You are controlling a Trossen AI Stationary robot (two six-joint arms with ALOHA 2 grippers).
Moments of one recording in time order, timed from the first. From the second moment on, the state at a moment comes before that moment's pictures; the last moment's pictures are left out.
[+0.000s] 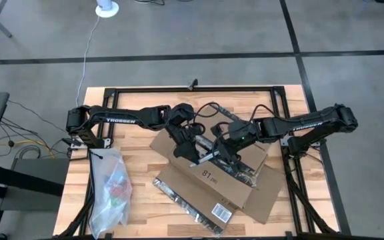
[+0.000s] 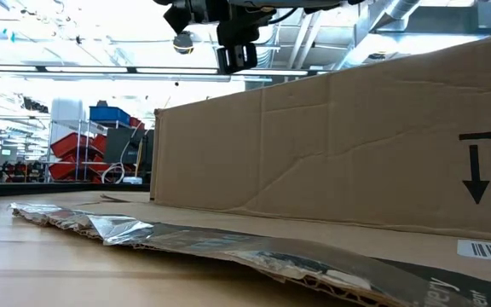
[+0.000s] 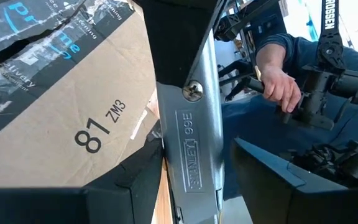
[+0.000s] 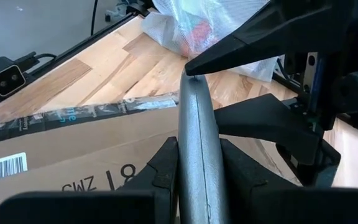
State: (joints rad) left arm 0.10 1.70 1.34 -0.25 0.88 -0.53; right arm 0.11 1.35 1.10 -0.30 -0.14 -0.47
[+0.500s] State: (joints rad) left arm 0.10 1.70 1.34 -0.25 0.88 -0.55; right arm 0.10 1.35 1.10 -0.28 -0.14 -0.48
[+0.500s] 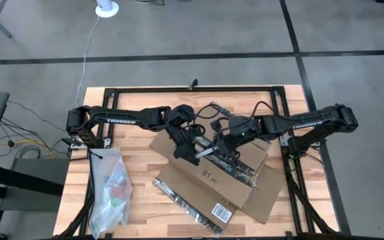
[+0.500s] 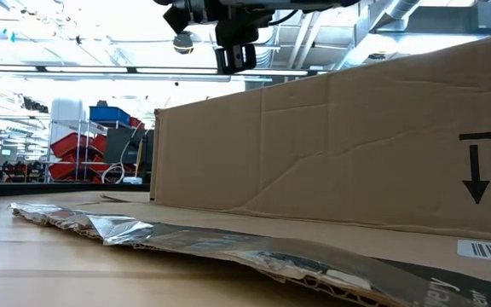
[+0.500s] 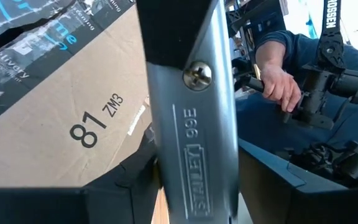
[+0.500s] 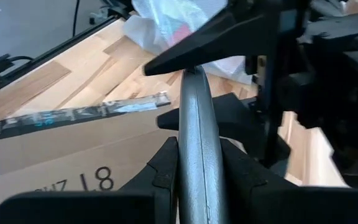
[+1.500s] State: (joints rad) left arm 0.09 1.70 1.45 -0.64 0.36 -0.20; right arm 0.08 1.27 1.10 -0.31 -0.06 -0.21
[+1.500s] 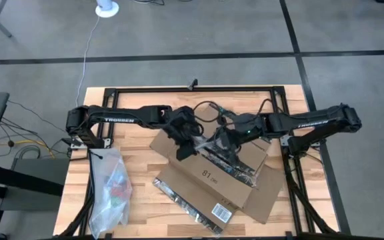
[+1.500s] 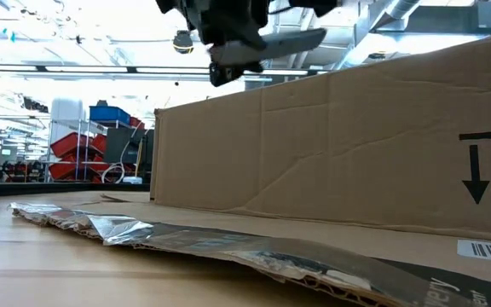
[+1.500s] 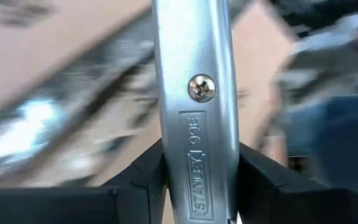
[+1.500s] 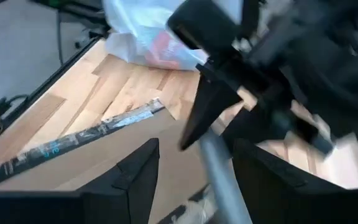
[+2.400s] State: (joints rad) left arm -0.04 1.68 1.72 -1.04 -0.27 0.11; right arm -0.01 1.28 1.12 -0.20 -0.05 -0.12
